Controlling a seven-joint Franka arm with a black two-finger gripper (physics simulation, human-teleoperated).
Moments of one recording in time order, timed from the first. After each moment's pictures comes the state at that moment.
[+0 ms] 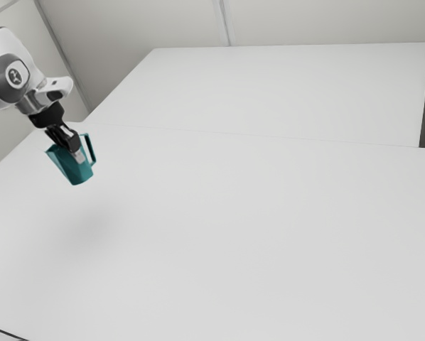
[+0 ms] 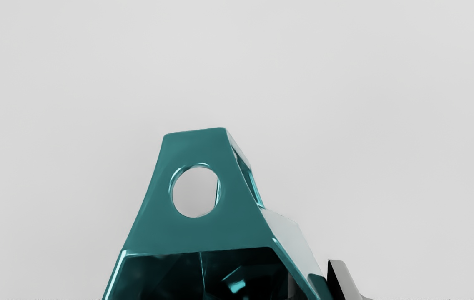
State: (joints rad) arm 0.12 -0.08 0.21 -1.92 -0.13 1.81 0.67
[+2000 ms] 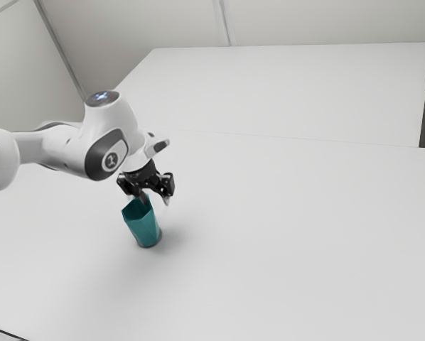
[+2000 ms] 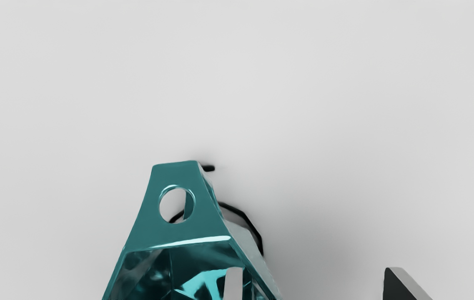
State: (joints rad) arm -0.03 -0.07 -0.04 -2.31 0.06 2.33 -0.29
